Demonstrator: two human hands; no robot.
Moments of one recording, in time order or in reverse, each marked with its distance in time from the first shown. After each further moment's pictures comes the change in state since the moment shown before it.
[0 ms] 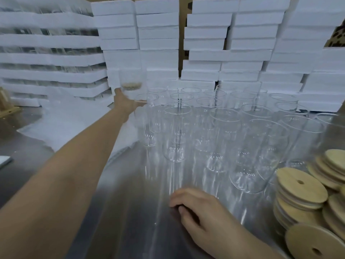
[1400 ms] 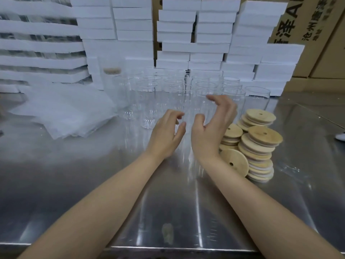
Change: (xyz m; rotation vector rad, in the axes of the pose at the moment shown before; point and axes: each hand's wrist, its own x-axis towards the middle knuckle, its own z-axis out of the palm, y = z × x) left_hand -0.305 0.019 0.109 0.274 -0.194 0.793; right_hand -0.009 -0.020 -0.052 -0.094 1.221 0.129
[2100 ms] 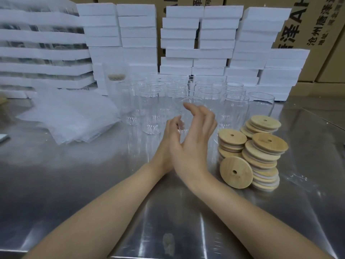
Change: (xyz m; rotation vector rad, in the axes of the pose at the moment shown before) left_hand -0.016 0.033 -0.009 -0.522 -0.090 -0.452; right_hand -0.027 -0.044 0.003 0.009 -0.186 0.005
